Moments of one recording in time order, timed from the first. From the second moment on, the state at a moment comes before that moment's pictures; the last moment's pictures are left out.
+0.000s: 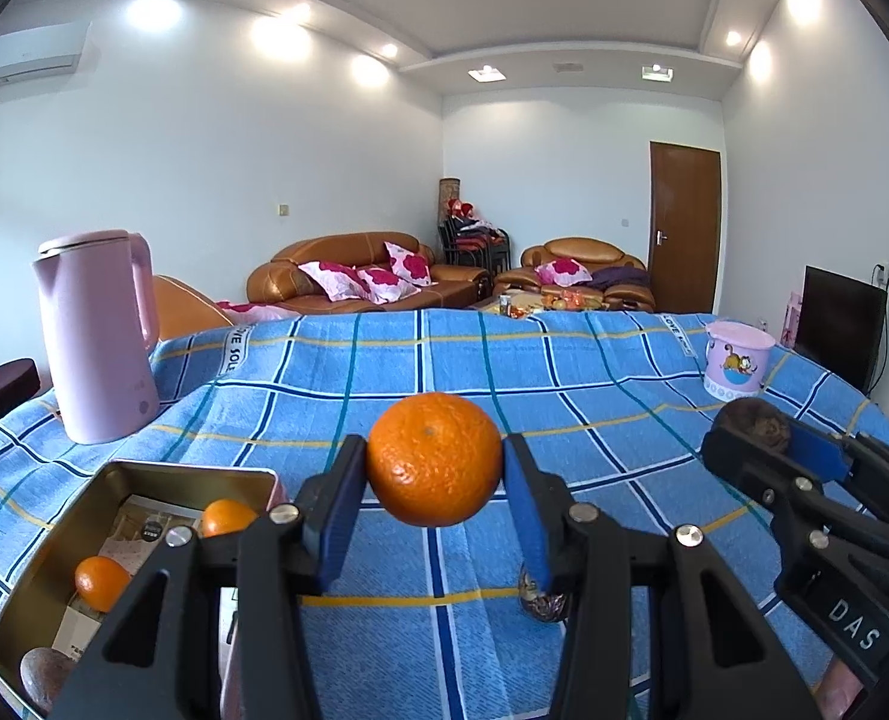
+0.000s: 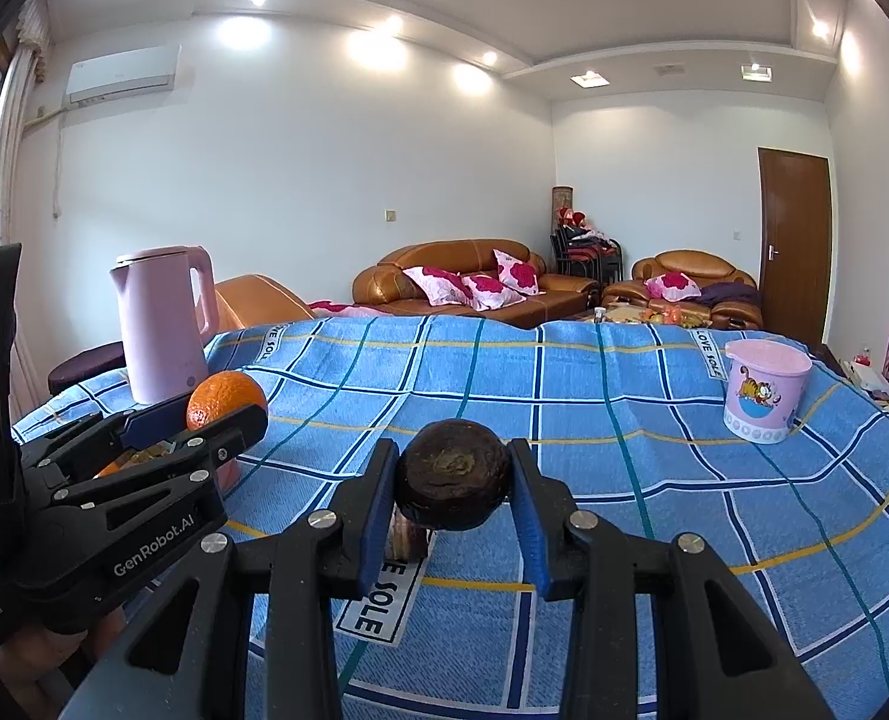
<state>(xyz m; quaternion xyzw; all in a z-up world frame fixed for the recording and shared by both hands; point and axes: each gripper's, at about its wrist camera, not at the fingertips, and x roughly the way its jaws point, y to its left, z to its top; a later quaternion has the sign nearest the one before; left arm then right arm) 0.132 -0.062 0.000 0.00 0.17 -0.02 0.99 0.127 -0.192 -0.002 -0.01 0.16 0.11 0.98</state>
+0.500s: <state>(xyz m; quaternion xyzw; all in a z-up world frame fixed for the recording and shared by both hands) 0.129 -0.052 0.001 -0.01 0.18 -0.01 0.98 0.127 -0.187 -0.001 -0.02 0.16 0.12 0.98</state>
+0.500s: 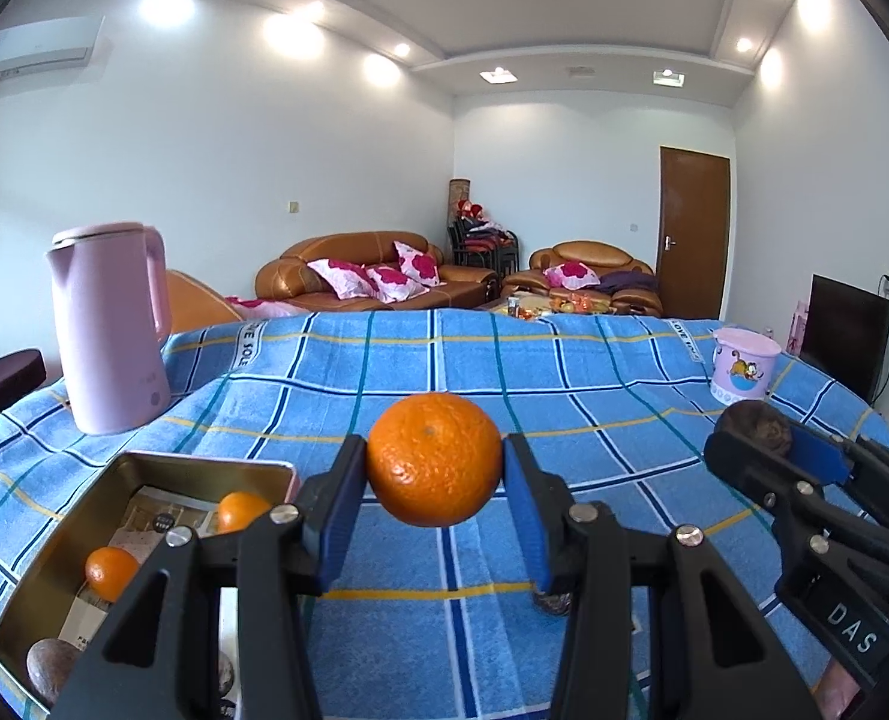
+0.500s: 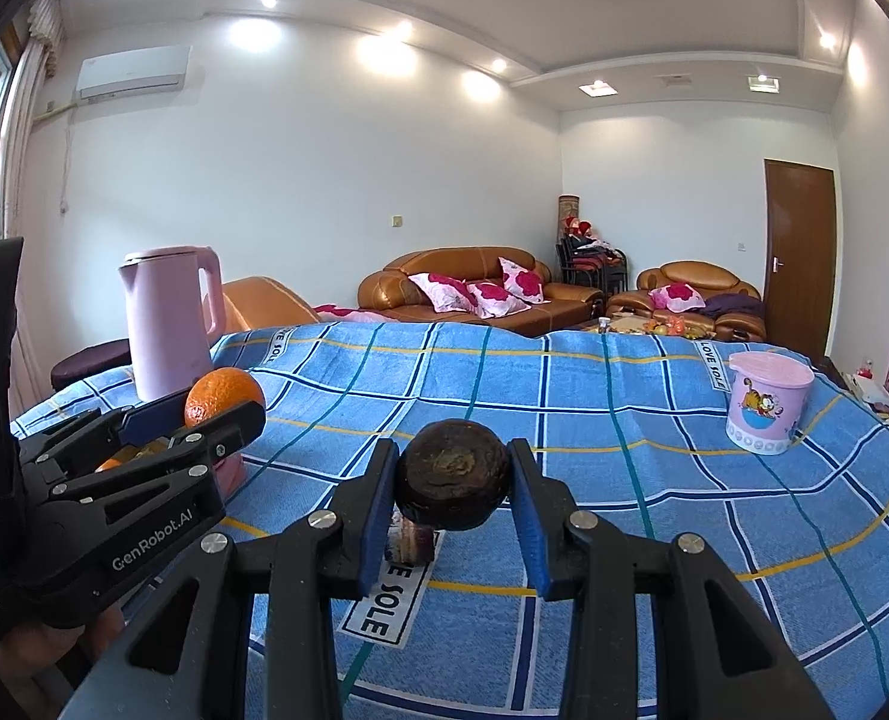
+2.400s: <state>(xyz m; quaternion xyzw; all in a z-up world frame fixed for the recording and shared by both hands) 0.114 0.094 -0.019 -0.03 0.28 0.09 0.95 0.163 -0.004 -0.001 -0.07 0.24 0.29 0.93</state>
